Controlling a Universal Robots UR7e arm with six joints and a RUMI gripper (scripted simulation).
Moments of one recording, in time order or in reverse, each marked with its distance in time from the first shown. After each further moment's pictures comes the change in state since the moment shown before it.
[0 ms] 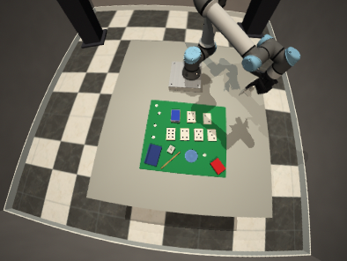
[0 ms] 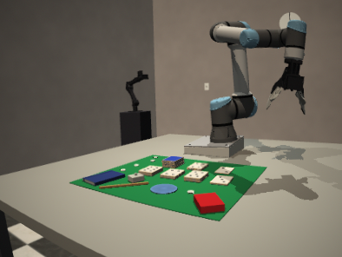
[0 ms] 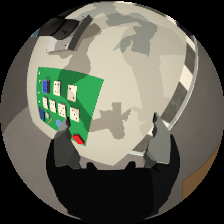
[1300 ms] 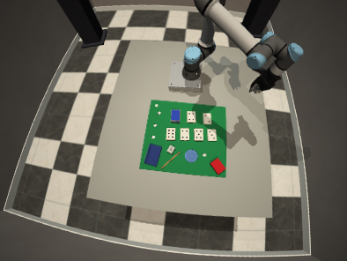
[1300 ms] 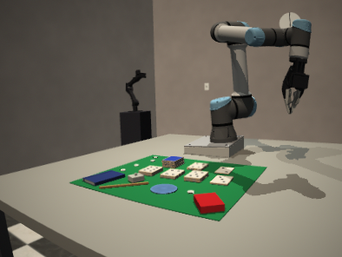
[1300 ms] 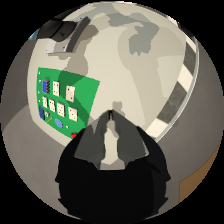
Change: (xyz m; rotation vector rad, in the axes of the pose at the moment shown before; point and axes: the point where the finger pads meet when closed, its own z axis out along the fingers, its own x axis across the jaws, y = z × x) arm 0.021 -0.011 -0.009 -0.012 -0.008 -0.016
